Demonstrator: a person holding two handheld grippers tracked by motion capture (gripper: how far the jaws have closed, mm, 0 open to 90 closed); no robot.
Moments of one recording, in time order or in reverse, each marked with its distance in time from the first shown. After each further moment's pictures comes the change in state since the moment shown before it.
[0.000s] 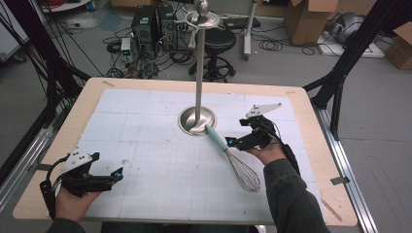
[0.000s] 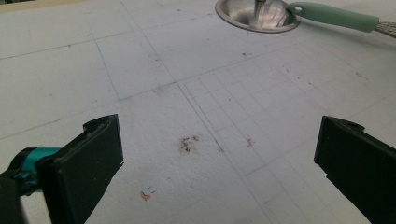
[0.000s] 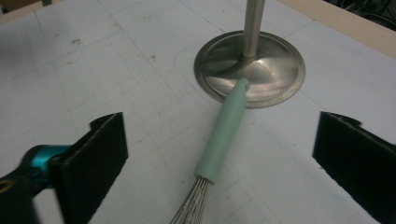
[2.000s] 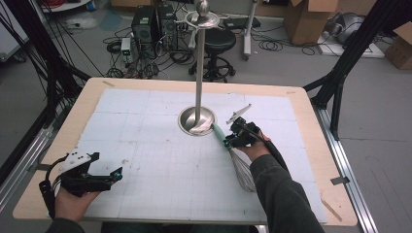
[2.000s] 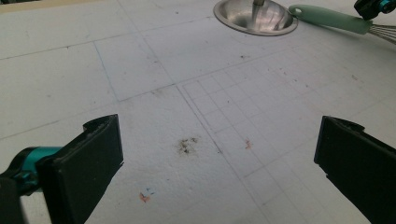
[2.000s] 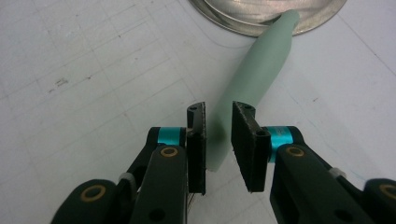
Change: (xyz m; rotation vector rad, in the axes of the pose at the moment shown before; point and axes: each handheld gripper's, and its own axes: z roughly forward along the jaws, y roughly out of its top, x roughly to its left) left arm 0.002 0.000 -0.001 -0.012 -0.013 -0.011; right arm -0.008 -0.005 0.054 0.364 -0.036 -0.077
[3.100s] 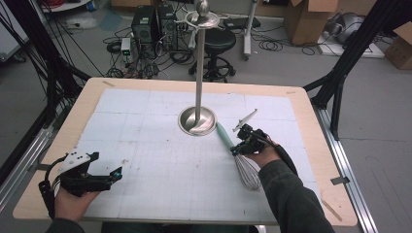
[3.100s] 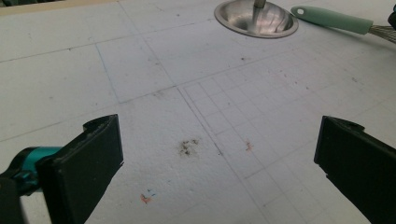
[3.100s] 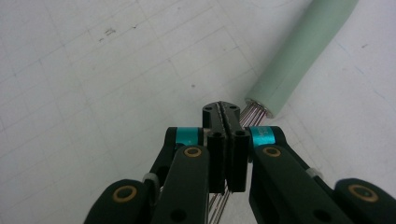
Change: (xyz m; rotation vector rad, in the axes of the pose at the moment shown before) left arm 0.000 0.001 -0.001 -0.006 0.004 0.001; right arm 0.008 -0.021 -0.018 0.083 0.098 0.018
